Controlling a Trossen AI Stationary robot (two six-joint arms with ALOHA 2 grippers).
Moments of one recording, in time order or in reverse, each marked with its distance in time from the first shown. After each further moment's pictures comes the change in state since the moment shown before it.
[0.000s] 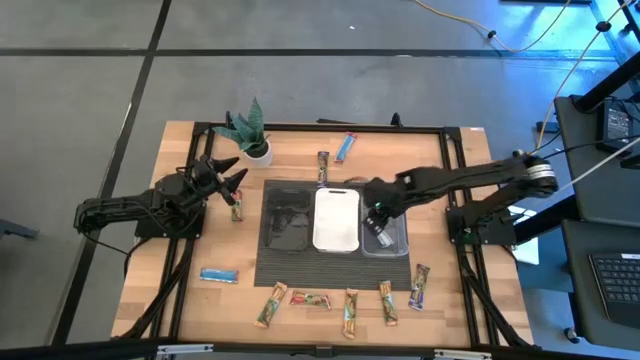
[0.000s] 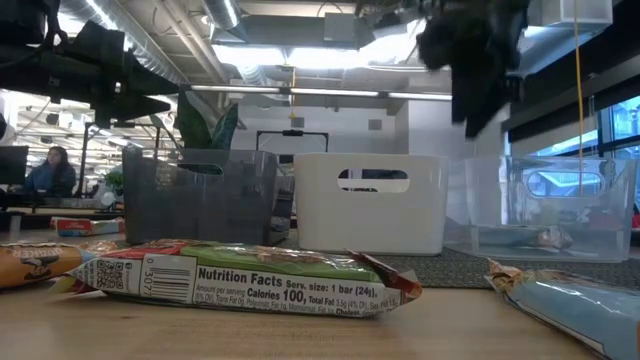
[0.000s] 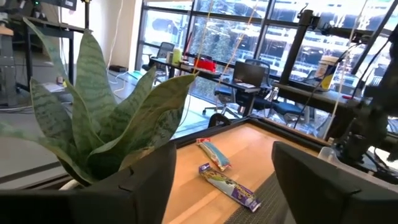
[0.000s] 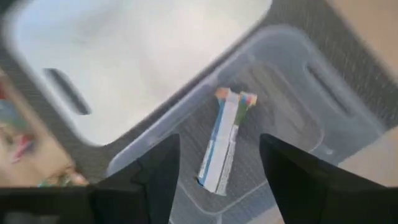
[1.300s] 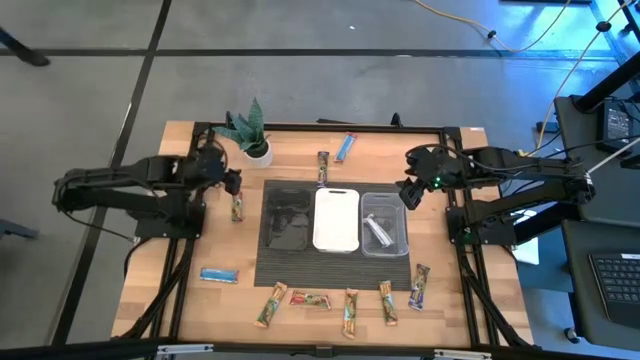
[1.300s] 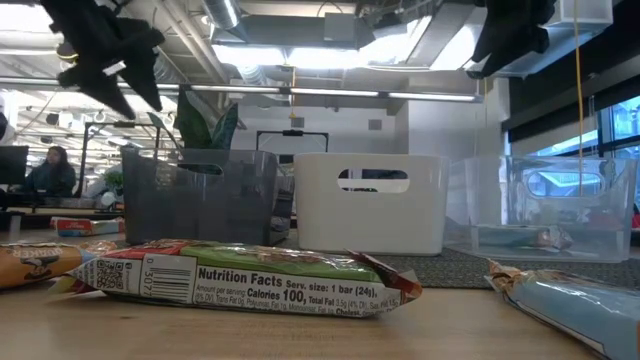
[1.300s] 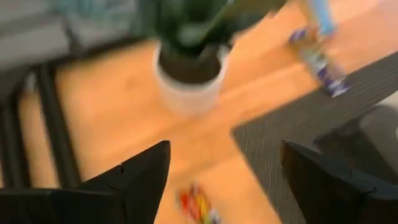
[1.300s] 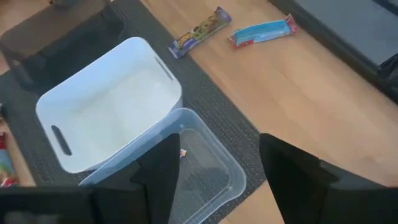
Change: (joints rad) left arm -0.001 0.743 0.724 -1.060 -0.004 -0.672; right arm -0.052 -0.381 0.000 -0.107 0.285 -0.152
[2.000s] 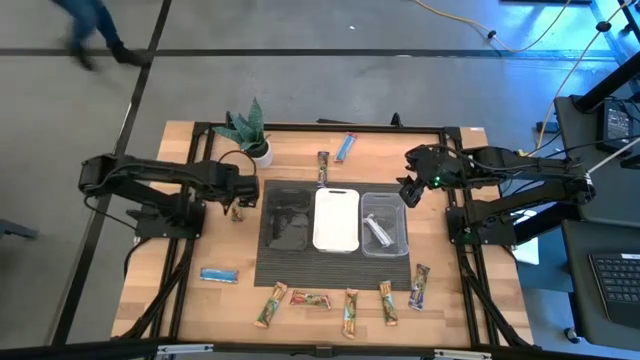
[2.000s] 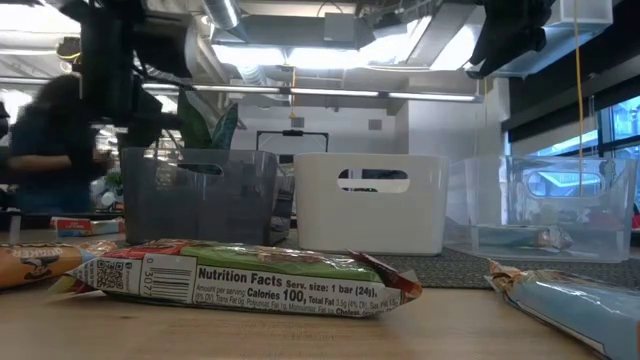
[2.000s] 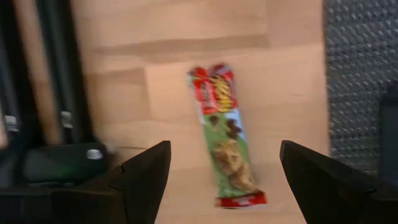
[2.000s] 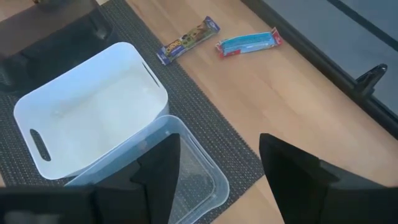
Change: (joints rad) left arm 0.000 0.469 -0.026 -0.045 0.295 -0.438; right arm -0.007 0.000 0.000 0.001 0.048 -0.053
